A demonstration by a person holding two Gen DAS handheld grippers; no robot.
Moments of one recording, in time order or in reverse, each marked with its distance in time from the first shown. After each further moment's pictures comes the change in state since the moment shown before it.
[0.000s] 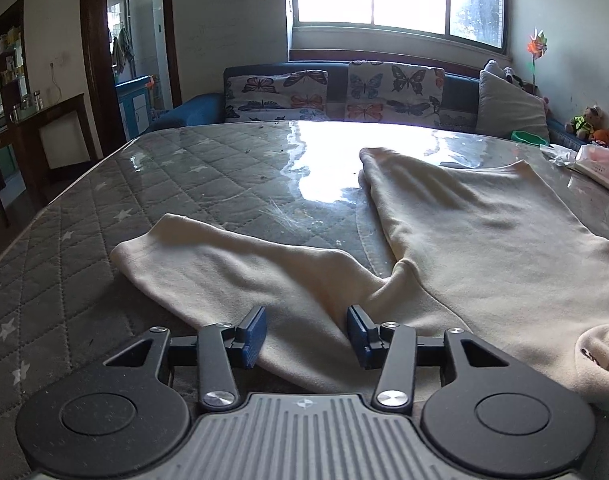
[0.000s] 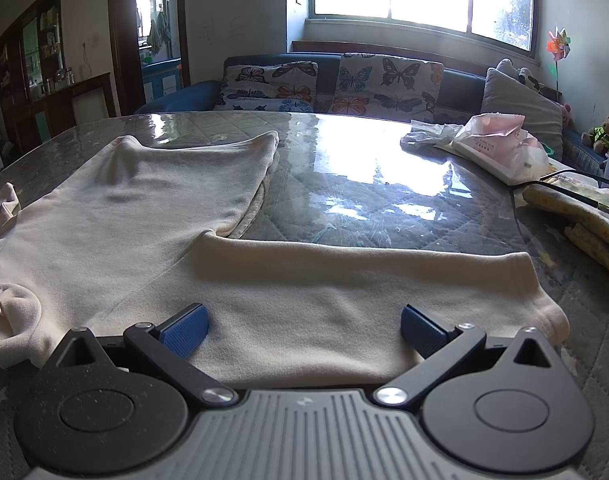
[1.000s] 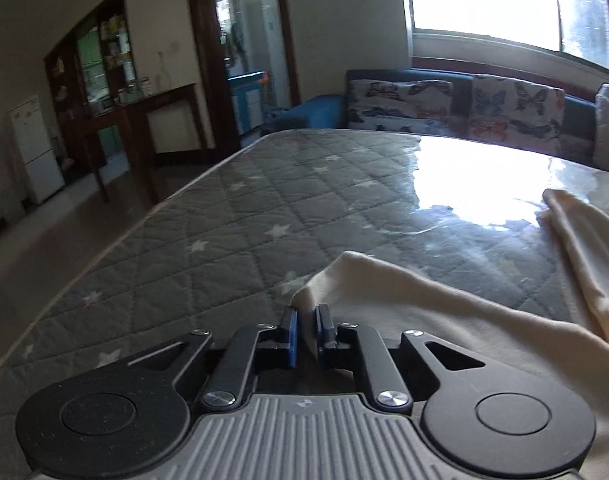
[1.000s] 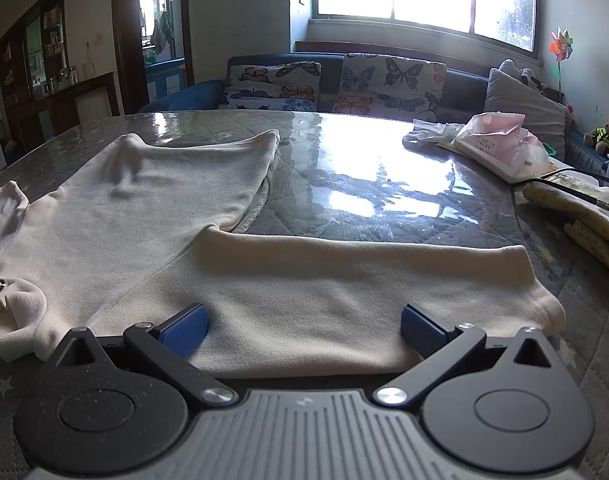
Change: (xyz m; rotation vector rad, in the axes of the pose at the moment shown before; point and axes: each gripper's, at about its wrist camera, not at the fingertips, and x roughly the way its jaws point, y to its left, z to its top) left arm 0.033 0.084 0.022 -0.147 -0.011 0.348; right arm -0.002 -0.002 -0.004 -0.005 -0.002 0.010
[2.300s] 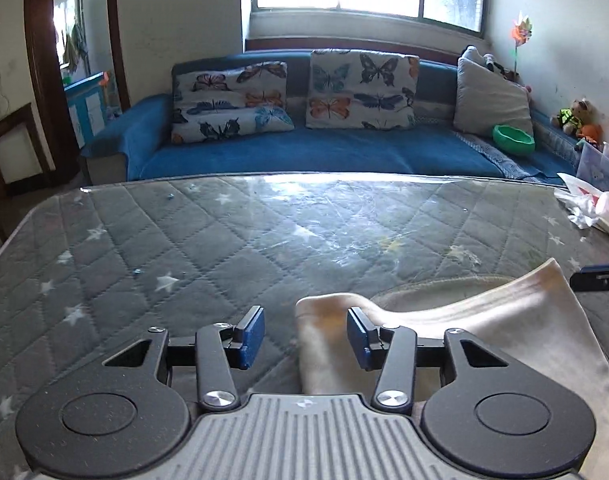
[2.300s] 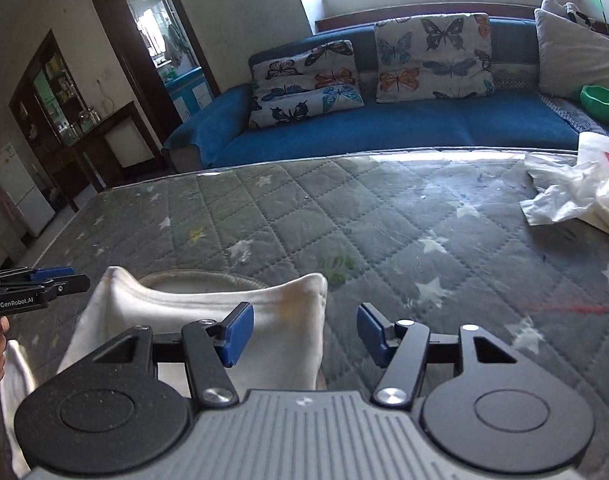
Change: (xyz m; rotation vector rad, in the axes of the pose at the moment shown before) left arm 0.060 -0.186 0.114 0.207 0.083 -0.440; right arm 0.164 -0.016 0.169 0.182 0.100 0.252
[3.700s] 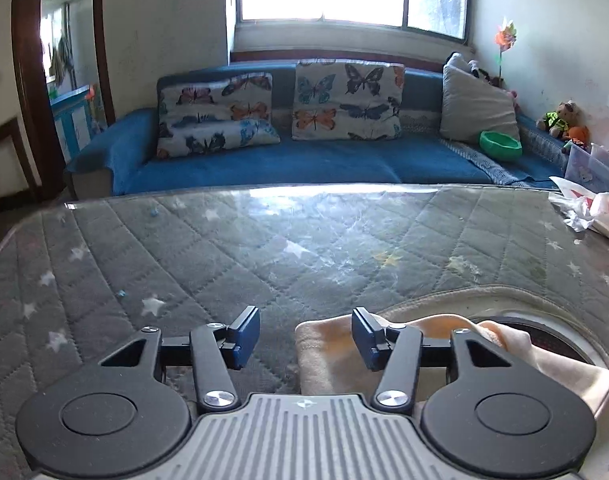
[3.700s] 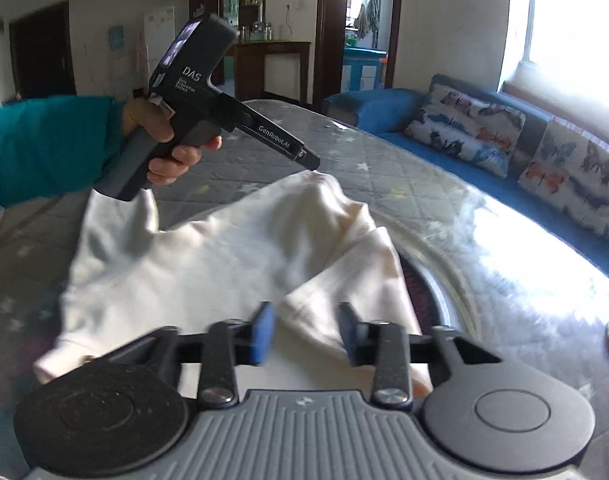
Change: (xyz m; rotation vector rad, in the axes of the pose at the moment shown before) left arm 0.015 0.007 0.006 0.023 -0.038 -0.052; right arm -0.073 0.130 -0.086 -0.646 0.011 0.159
